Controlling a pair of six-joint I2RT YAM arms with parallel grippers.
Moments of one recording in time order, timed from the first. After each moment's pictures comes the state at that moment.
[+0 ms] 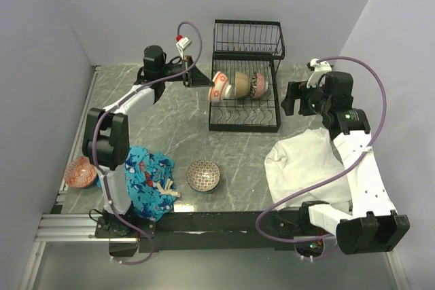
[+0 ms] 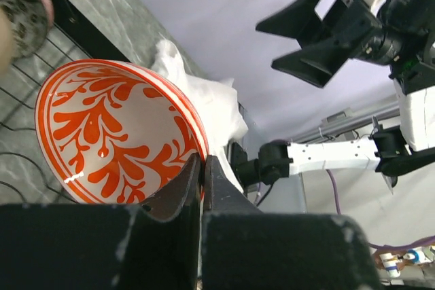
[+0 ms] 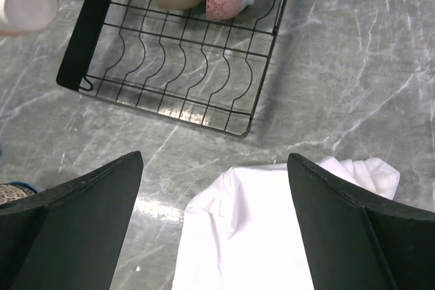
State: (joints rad) left arm -0.26 1.93 1.49 0.39 1.21 -0.85; right arm 0.04 1.12 1.23 -0.67 -0.24 0.00
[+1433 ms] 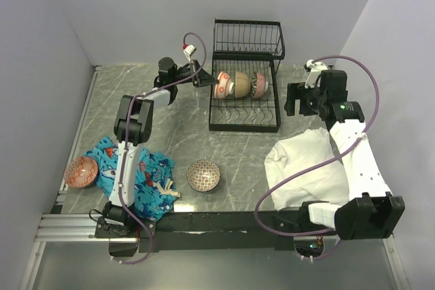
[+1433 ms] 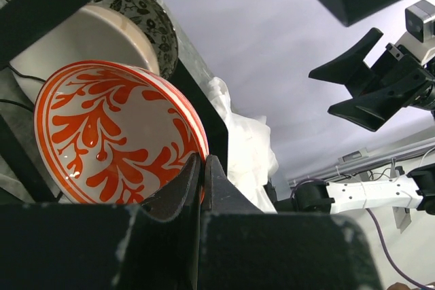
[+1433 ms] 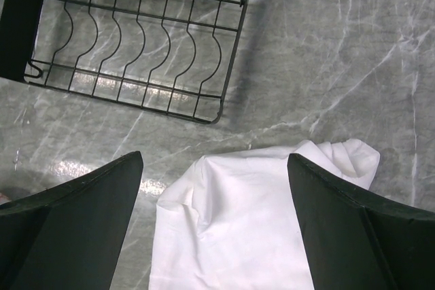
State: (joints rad) left arm -0.25 2.49 1.83 0.85 1.14 -1.16; right arm 0.01 1.21 1.23 -0.70 -0.17 -0.05
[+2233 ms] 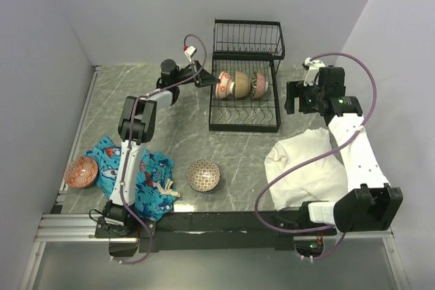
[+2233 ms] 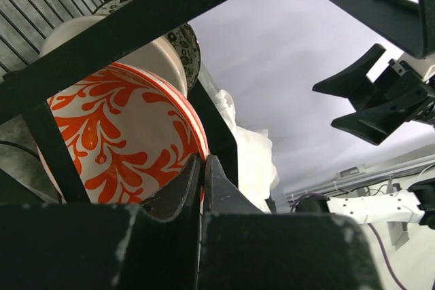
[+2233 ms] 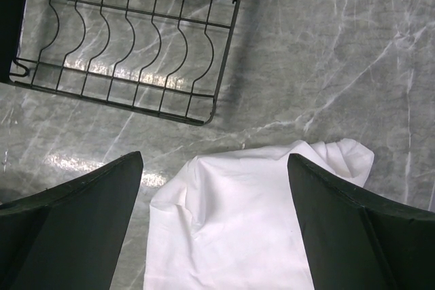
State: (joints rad) left arm -0.25 2.59 1.92 0.87 1.10 -1.21; right arm 0.01 1.27 1.28 -0.72 -0.15 -0.07
